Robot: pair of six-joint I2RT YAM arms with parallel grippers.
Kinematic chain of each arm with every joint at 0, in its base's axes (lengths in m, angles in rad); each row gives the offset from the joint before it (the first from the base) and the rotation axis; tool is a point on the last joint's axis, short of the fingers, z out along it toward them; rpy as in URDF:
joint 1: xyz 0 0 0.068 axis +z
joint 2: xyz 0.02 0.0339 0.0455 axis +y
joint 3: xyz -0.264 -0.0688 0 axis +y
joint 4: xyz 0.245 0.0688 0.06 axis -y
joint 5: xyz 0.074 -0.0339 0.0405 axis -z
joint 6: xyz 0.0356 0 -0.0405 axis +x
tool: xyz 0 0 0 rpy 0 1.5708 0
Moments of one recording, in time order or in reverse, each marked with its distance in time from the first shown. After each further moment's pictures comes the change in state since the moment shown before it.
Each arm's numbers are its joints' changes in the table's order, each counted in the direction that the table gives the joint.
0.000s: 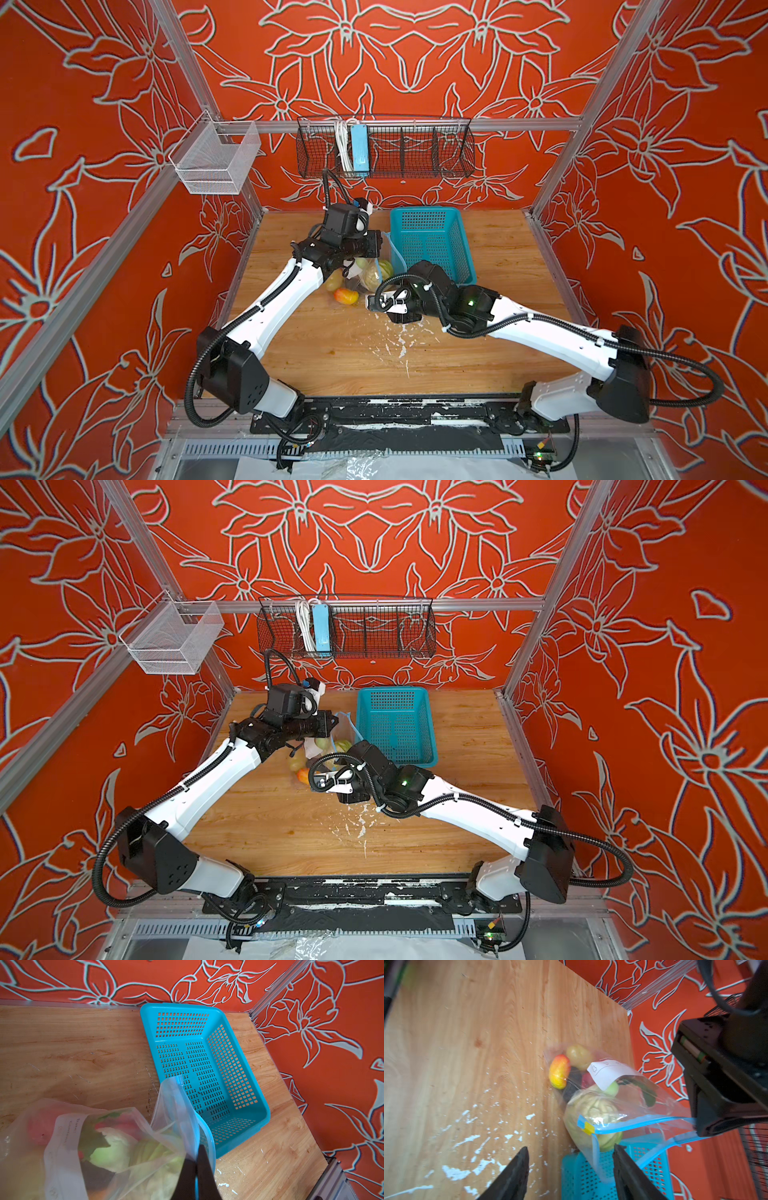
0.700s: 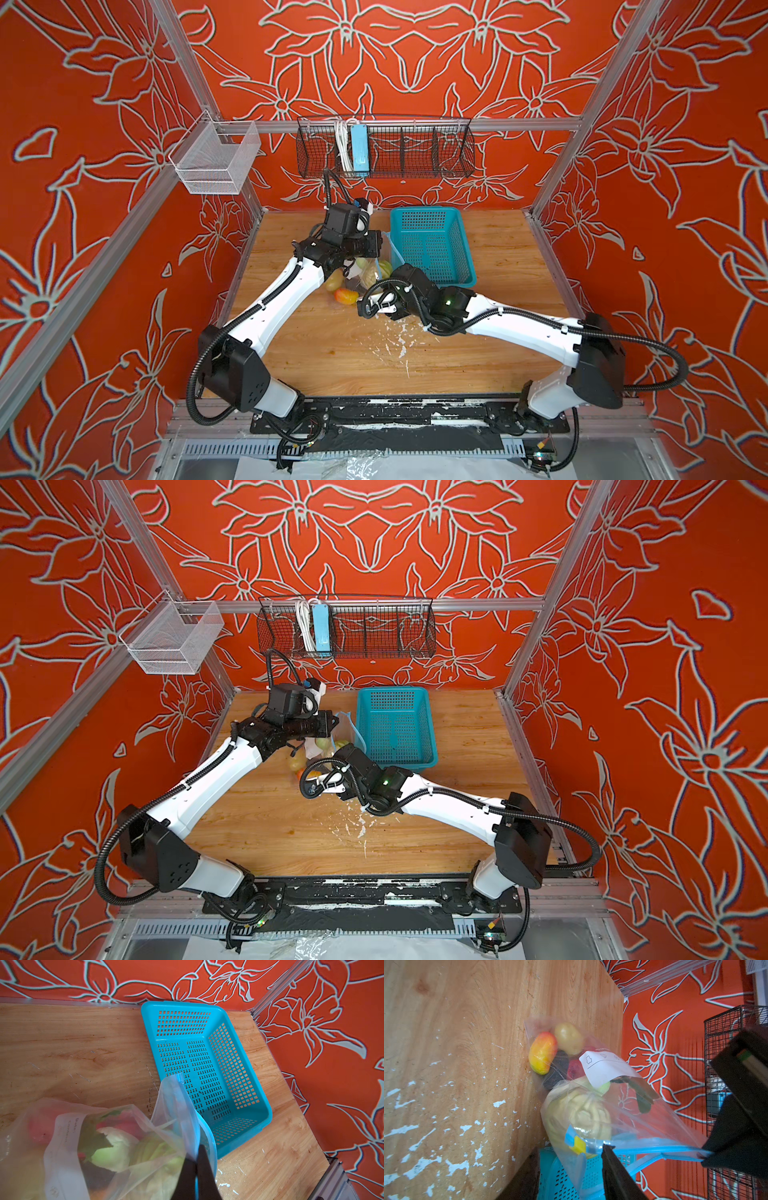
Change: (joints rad) left arm 0.000 0.008 -0.001 -0.004 -0.004 0.000; right arm 0.013 0.154 -0.035 0.085 0.164 -0.189
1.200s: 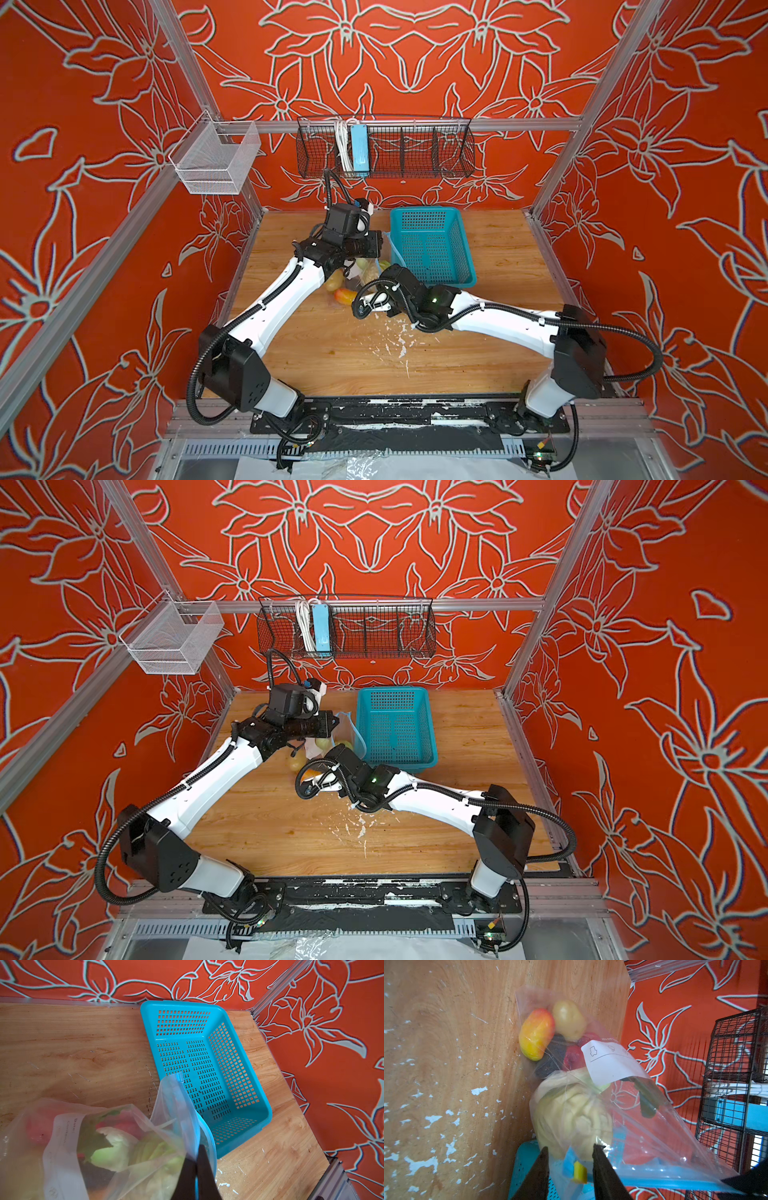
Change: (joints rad) left arm -0.003 0.001 0.000 0.000 0.000 0.000; right arm 0.000 0.082 -0.032 0.018 0.102 -0.099
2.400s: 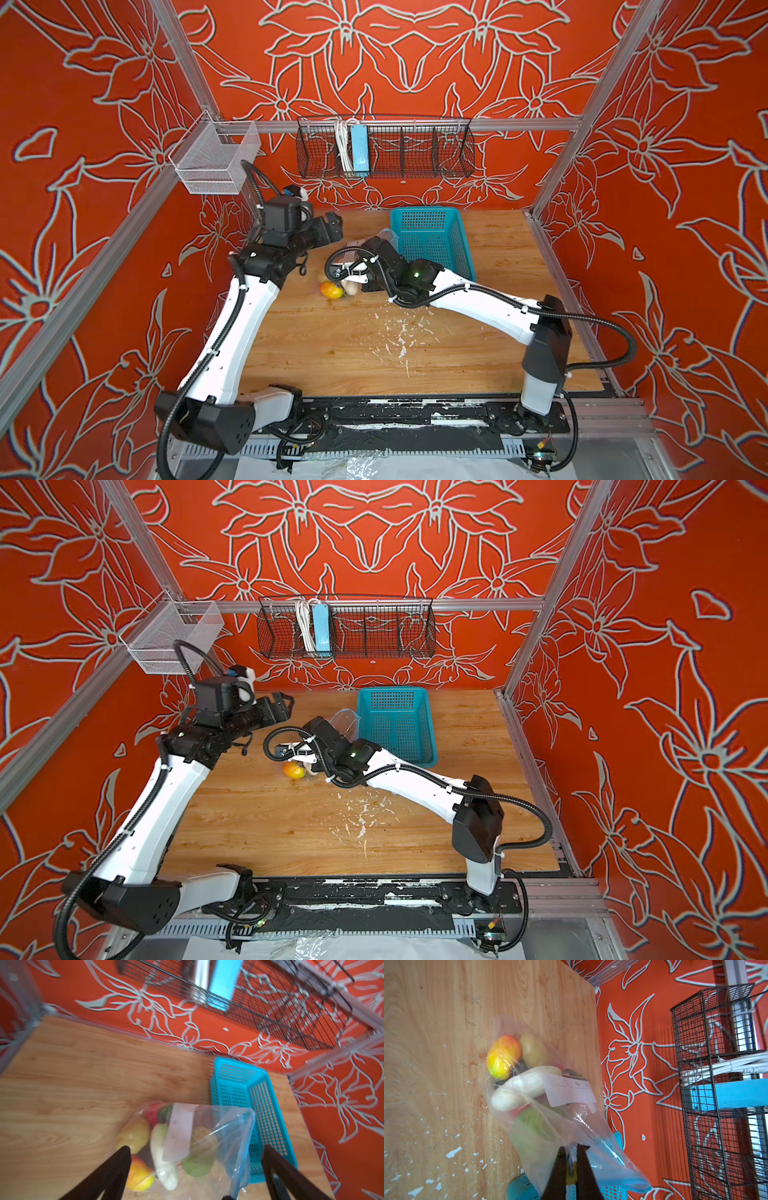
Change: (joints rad) left arm 0.291 -0.261 -0.032 -0.188 -0.143 -0.066; right arm -0.005 0.216 -0.493 -0.222 -0.013 0.308
